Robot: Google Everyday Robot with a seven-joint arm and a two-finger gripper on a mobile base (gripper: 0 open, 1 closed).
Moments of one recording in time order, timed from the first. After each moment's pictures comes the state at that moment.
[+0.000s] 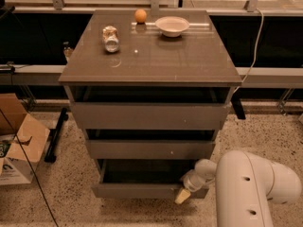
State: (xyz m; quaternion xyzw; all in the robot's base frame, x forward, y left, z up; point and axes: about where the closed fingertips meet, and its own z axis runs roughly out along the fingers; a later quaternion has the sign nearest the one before) arm 0.588 -0.177 0.167 -0.55 0.81 0.13 0.16
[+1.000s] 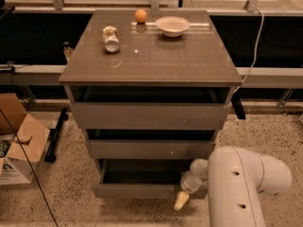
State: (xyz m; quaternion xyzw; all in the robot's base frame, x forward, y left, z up) arm 0.568 -0.167 0.159 -0.57 0.80 0.13 0.12
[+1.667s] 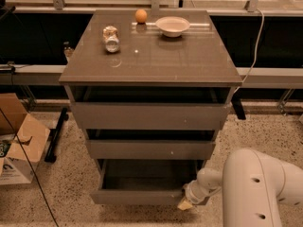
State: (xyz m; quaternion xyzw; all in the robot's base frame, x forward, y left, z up) arm 0.510 -0.177 0.164 -0.55 0.81 0.16 0.12
